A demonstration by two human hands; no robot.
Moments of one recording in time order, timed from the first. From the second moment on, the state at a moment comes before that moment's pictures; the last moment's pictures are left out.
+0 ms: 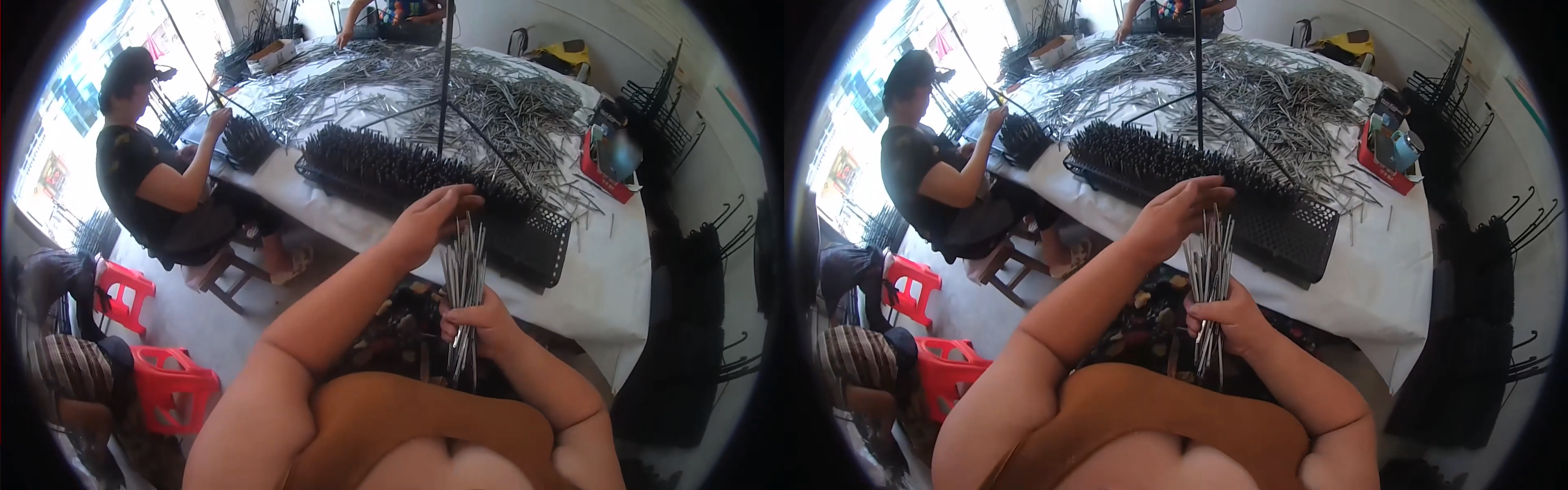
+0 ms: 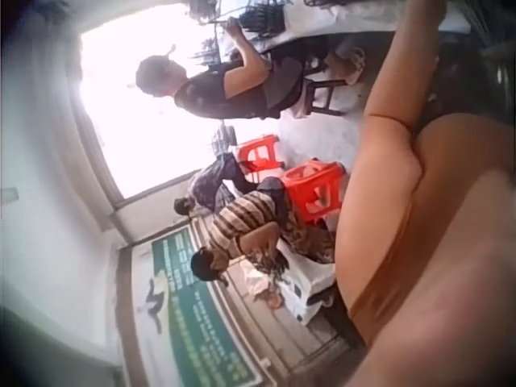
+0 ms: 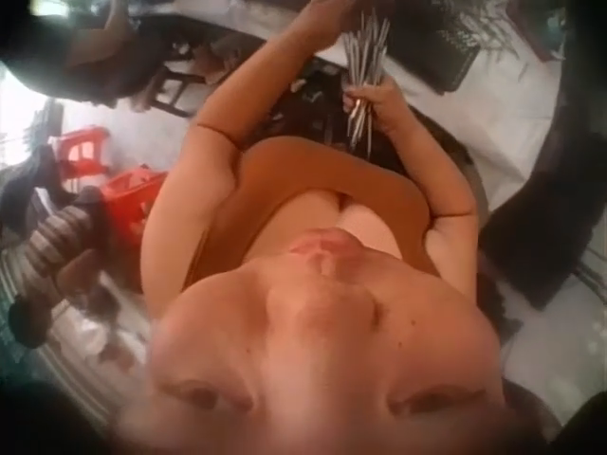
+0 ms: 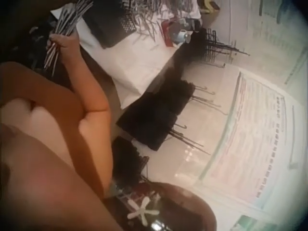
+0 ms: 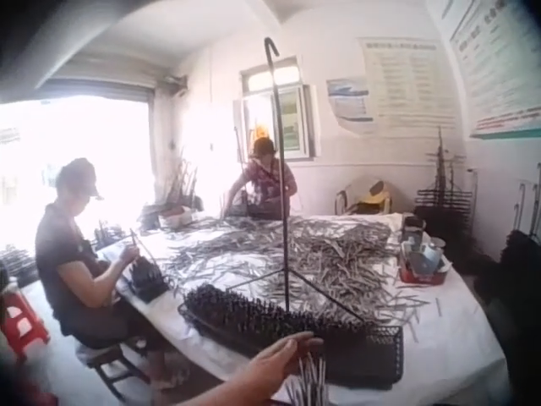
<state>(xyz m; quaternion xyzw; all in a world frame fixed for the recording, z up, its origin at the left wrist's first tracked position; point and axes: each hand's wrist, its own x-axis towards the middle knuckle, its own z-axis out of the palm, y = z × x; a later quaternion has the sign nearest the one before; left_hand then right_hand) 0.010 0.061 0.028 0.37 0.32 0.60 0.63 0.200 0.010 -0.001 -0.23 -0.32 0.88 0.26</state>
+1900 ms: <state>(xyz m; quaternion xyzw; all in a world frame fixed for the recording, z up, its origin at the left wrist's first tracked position) -0.003 0.063 0.038 0.35 0.37 0.54 0.67 0.219 0.032 -0.032 -0.23 -0.33 0.87 0.27</state>
